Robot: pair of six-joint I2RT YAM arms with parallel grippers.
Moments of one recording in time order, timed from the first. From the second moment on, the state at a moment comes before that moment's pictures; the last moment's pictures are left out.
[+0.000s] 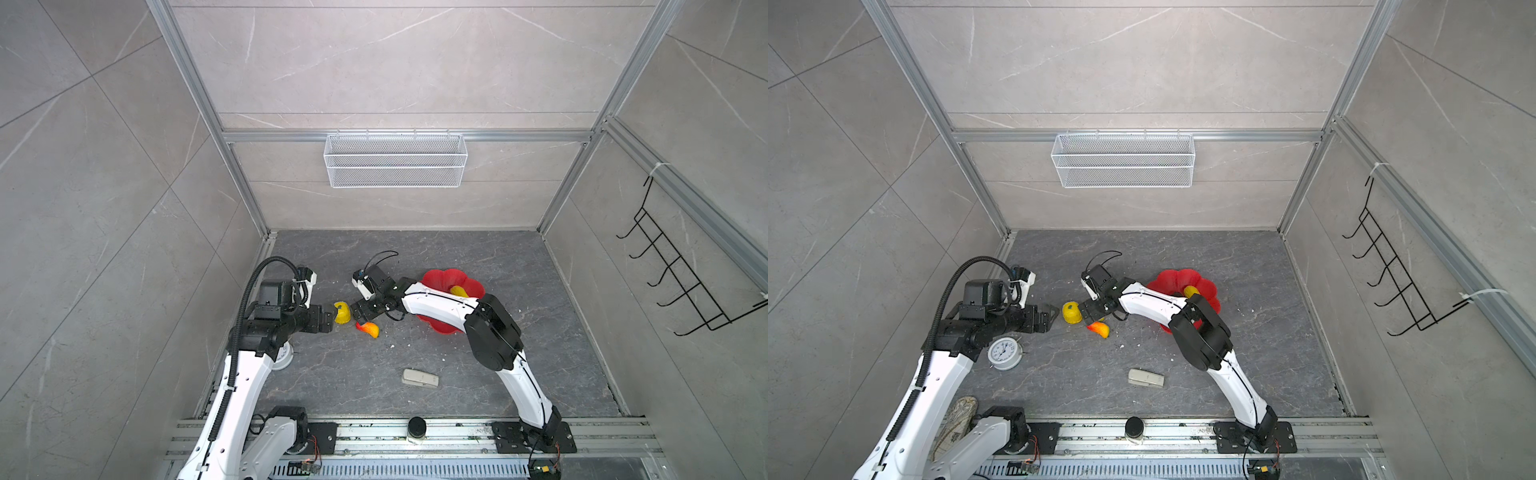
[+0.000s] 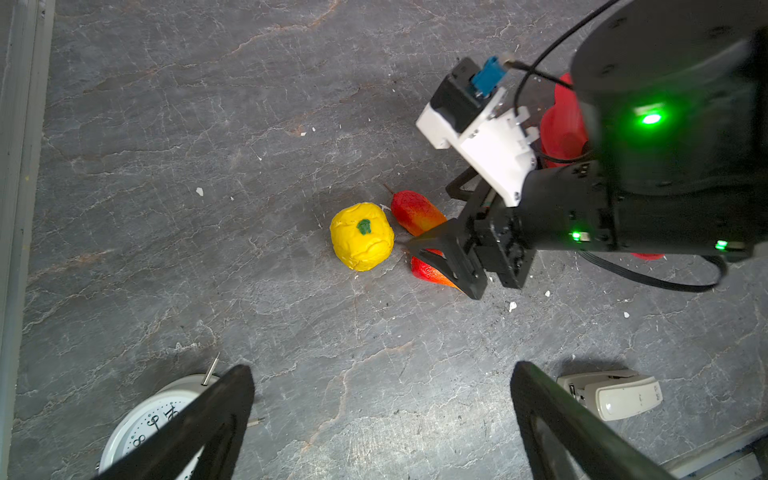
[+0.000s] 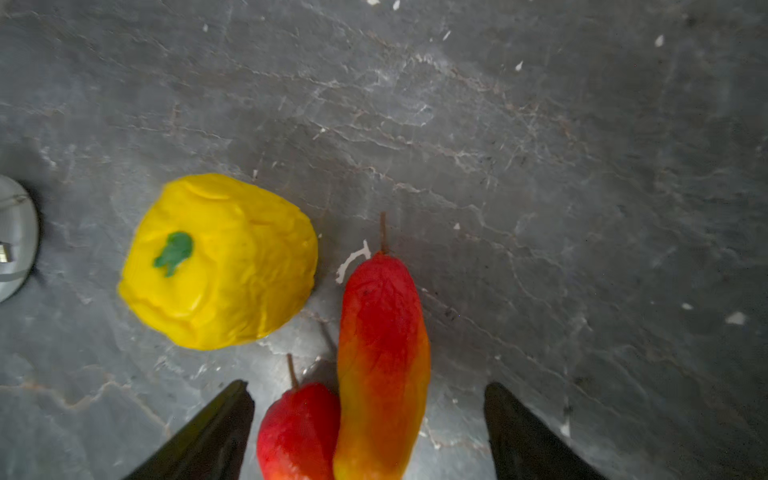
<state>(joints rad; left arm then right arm) -0.10 0.91 0.96 -0.88 0.23 0.01 0.88 2.31 1.85 -0.53 -0.07 0.24</state>
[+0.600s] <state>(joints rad) -0.10 0.90 0.96 -0.88 0.22 0.01 0.88 2.37 1.97 -0.58 -0.01 0.24</state>
